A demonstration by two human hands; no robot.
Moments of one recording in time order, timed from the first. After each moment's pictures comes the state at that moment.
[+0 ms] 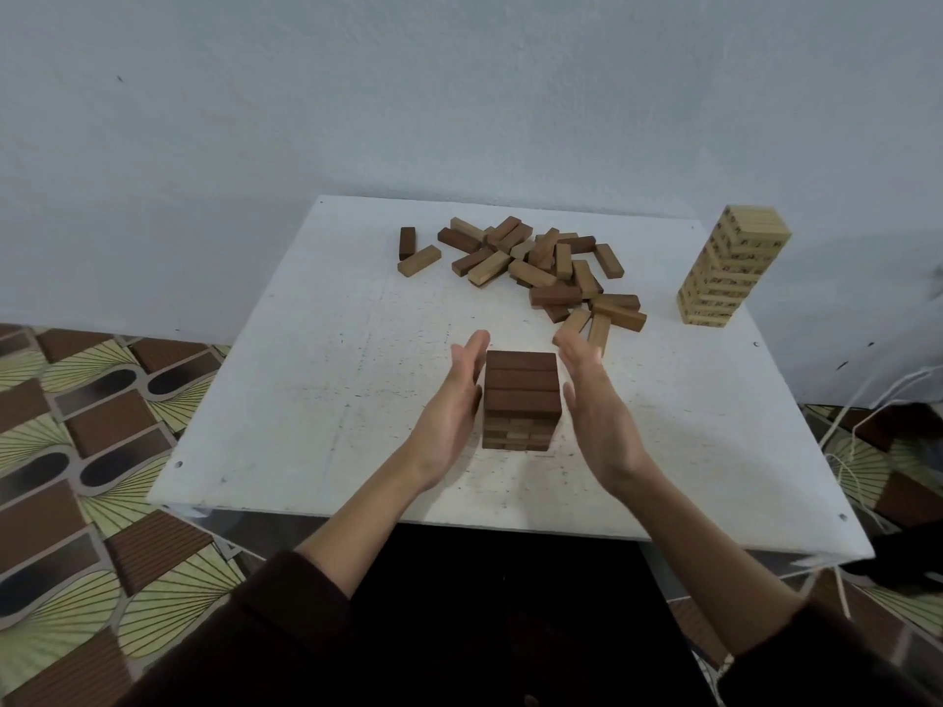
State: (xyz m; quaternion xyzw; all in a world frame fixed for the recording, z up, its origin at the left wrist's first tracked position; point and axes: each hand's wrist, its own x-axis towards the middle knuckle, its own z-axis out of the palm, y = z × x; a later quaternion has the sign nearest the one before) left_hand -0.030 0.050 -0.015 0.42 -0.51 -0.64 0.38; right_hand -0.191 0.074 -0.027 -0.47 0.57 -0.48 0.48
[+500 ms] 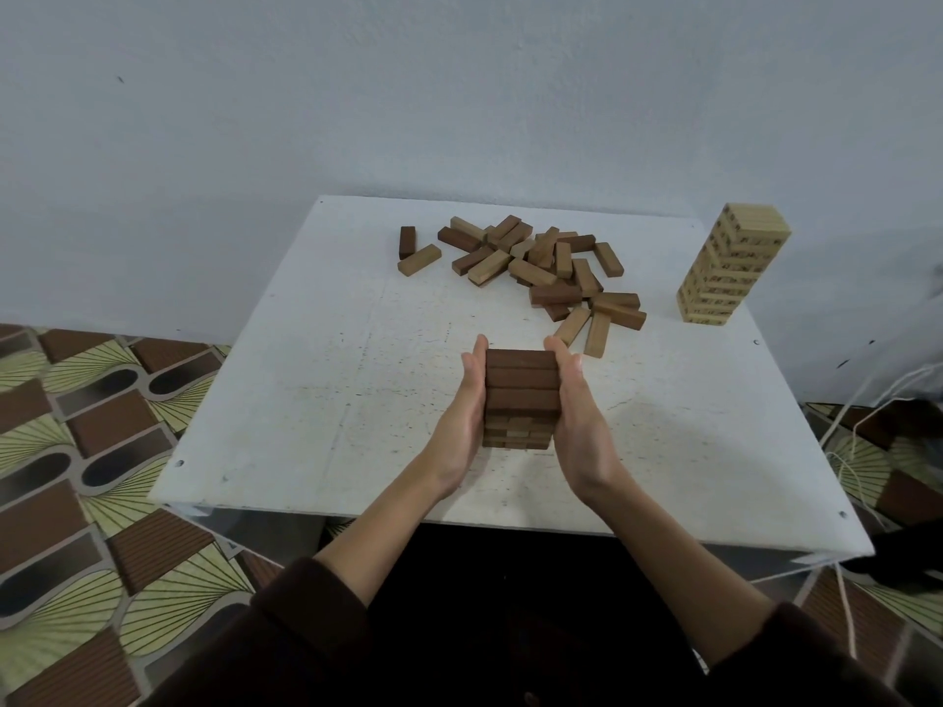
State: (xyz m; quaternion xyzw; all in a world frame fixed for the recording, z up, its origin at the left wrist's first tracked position) left_hand -0.044 0.055 -0.023 0.38 -0.49 -0.70 0.36; right_hand -0.167 0.078 -0.032 -0.42 0.56 -0.51 0.49
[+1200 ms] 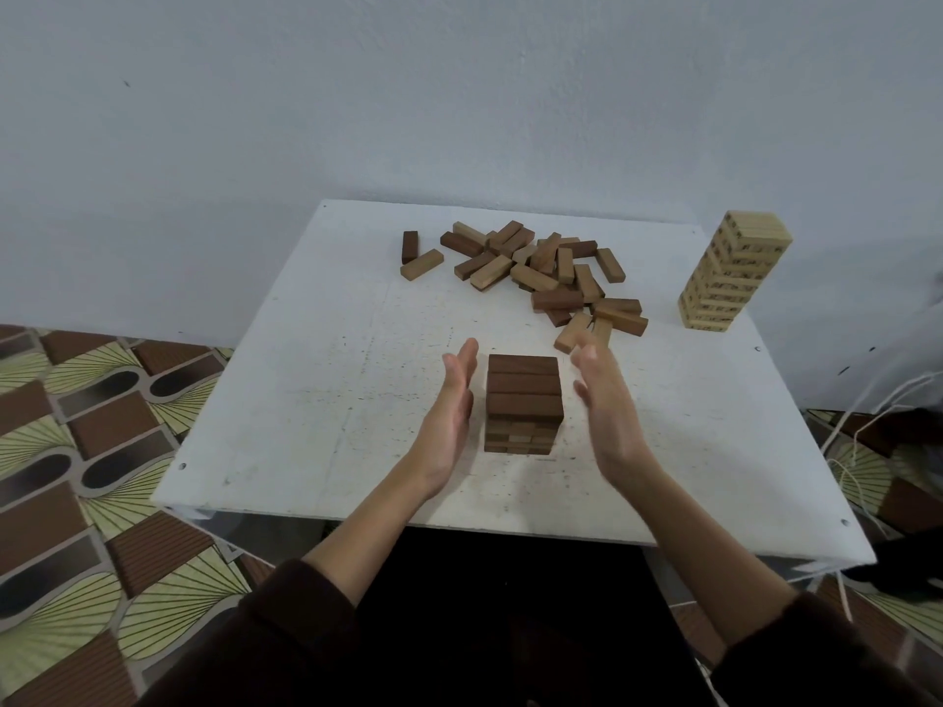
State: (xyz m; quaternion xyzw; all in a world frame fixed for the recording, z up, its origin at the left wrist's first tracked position) left_hand -0.031 0.046 -0.029 0.40 -0.51 -0.65 0.38; right_hand -0.191 0.066 -0.020 -0.45 0.63 -0.50 0.39
